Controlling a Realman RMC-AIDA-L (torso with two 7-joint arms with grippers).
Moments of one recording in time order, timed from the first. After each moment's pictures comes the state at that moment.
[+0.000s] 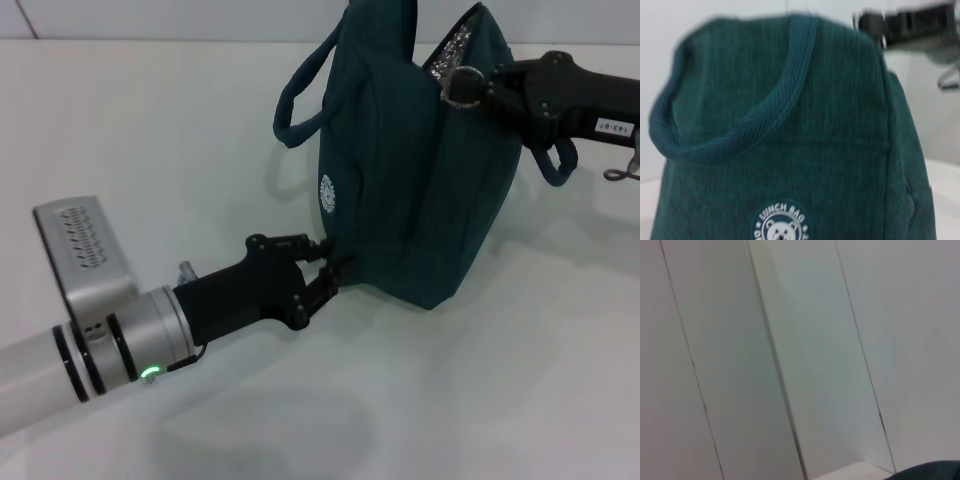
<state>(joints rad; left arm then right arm) -0.51 -2.10 1.05 0.03 1.32 1.37 -0.63 0.66 2.01 -0.94 -0.60 -1.53 -1.52 1.41</state>
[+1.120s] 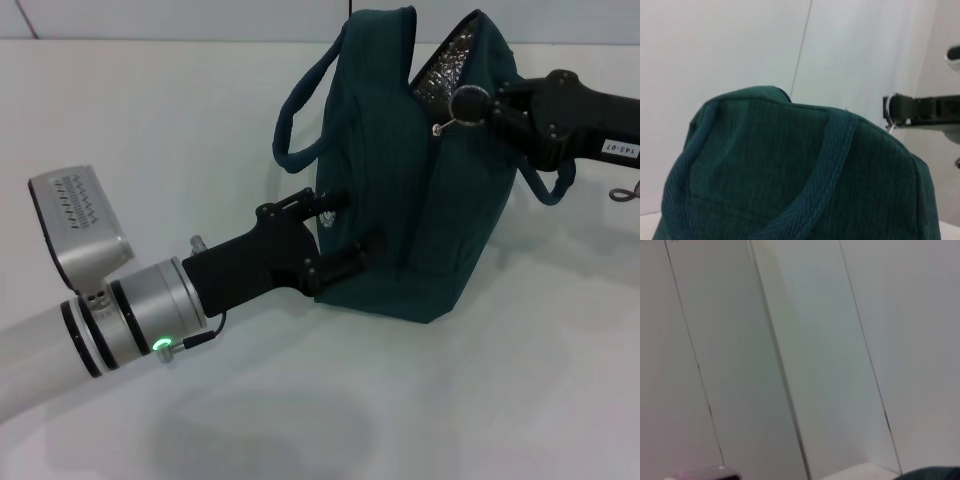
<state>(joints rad) -0.54 -2.11 1.06 0.03 1.25 1.42 -0.73 0.63 2.02 -0.96 -0.59 -1.52 -1.55 1.37</state>
